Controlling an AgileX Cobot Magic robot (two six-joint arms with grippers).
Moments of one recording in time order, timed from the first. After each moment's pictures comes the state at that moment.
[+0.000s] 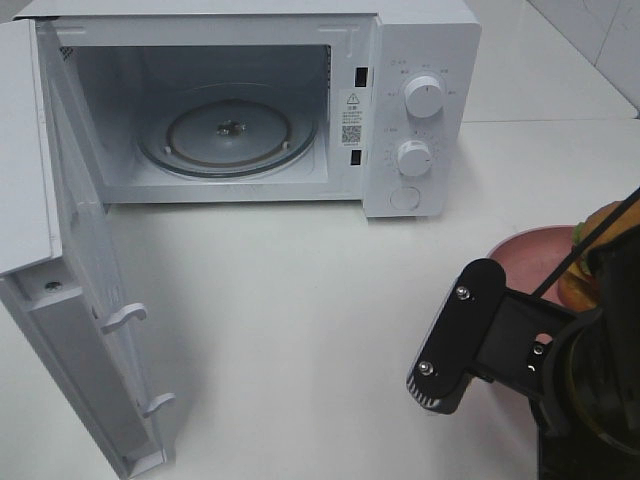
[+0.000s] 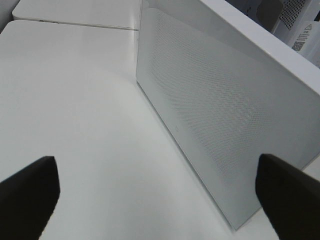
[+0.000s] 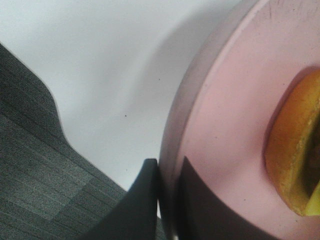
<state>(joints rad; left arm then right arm) 0.07 -0.01 -0.52 -0.22 1.07 0.08 1.18 1.38 -0.64 -0.57 1.04 0.49</state>
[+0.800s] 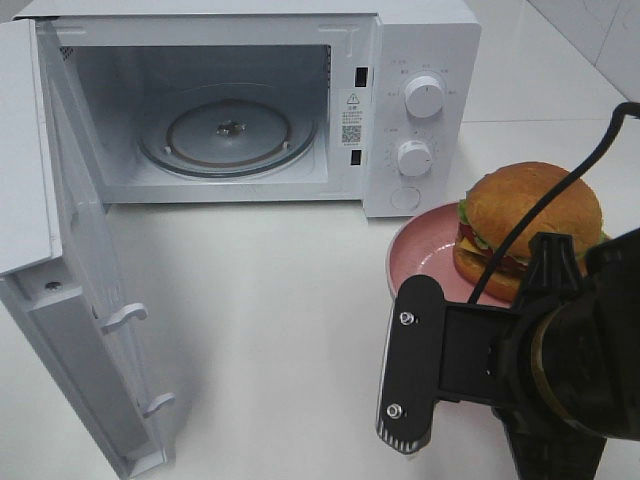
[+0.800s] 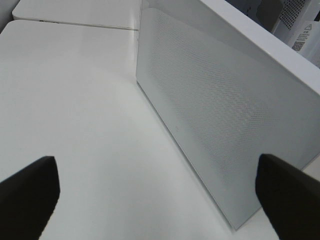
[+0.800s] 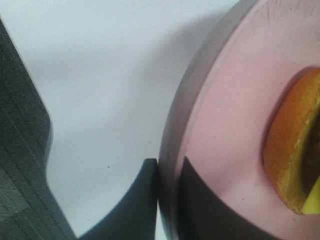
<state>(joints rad) 0.07 -0.01 -0.52 -0.22 1.07 0.08 1.18 1.38 -0.64 -0.67 0.88 0.21</state>
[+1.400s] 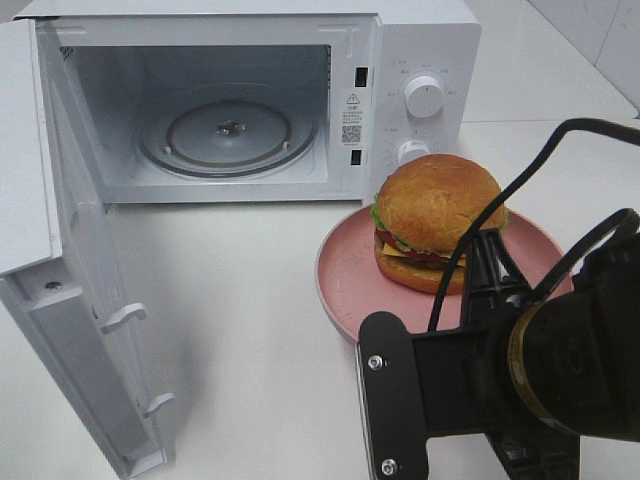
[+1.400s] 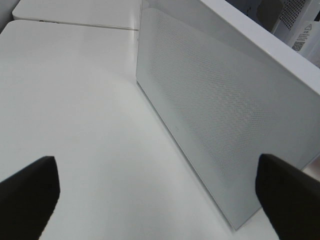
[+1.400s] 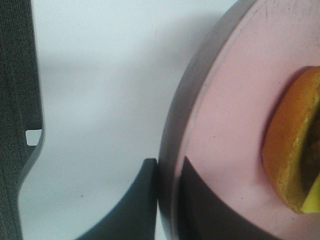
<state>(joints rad) 0.07 -0.01 -0.52 -0.22 1.07 0.08 1.18 1.38 -0.63 -0.70 0.75 -0.06</state>
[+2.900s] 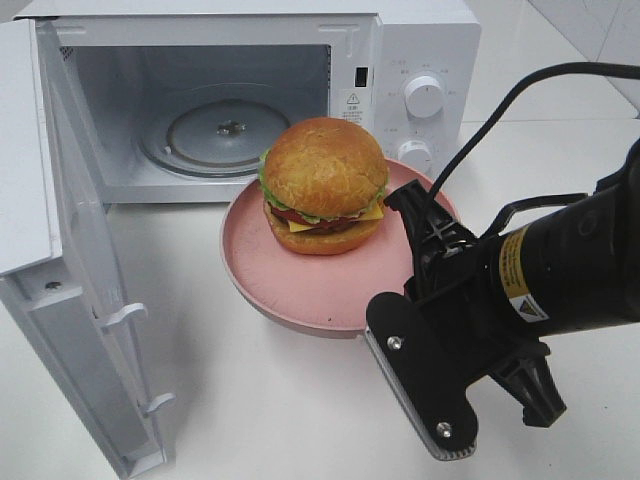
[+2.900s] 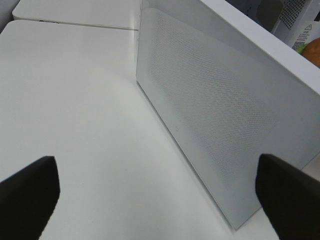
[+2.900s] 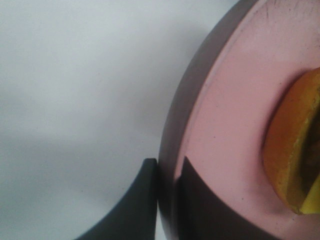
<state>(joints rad) 0.07 -0.01 -0.52 -0.22 1.07 0.08 0.87 1.39 -0.63 -0.54 0.31 -0.90</state>
